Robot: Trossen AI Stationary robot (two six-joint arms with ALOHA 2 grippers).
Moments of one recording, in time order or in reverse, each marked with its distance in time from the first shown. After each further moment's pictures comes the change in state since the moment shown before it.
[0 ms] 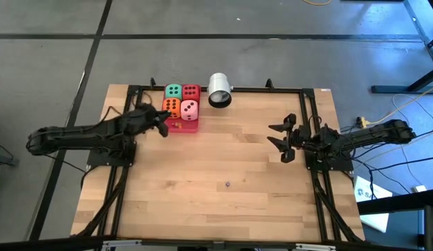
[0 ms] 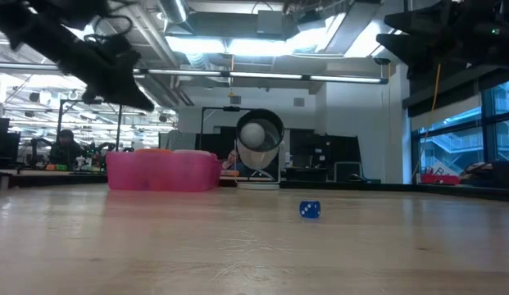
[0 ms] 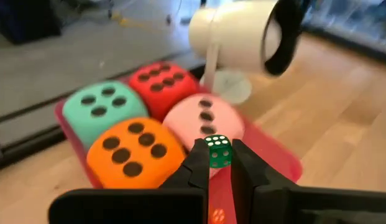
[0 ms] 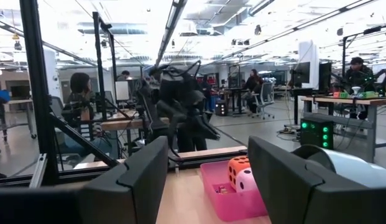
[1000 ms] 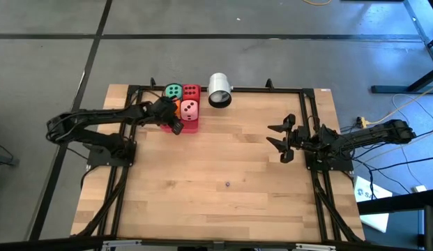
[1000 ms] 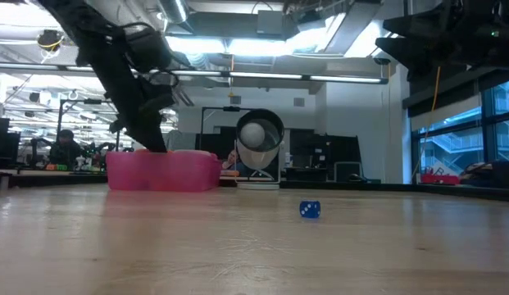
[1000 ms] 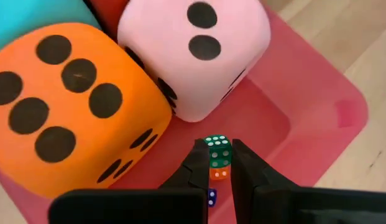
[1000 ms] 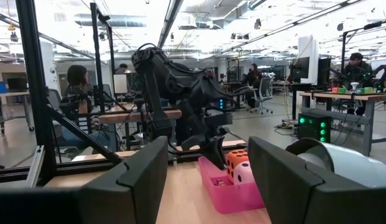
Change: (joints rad) left arm 0.235 0.566 0.245 -0.144 0.387 0.021; right arm 0.000 0.000 0.000 -0.031 0.005 -0.005
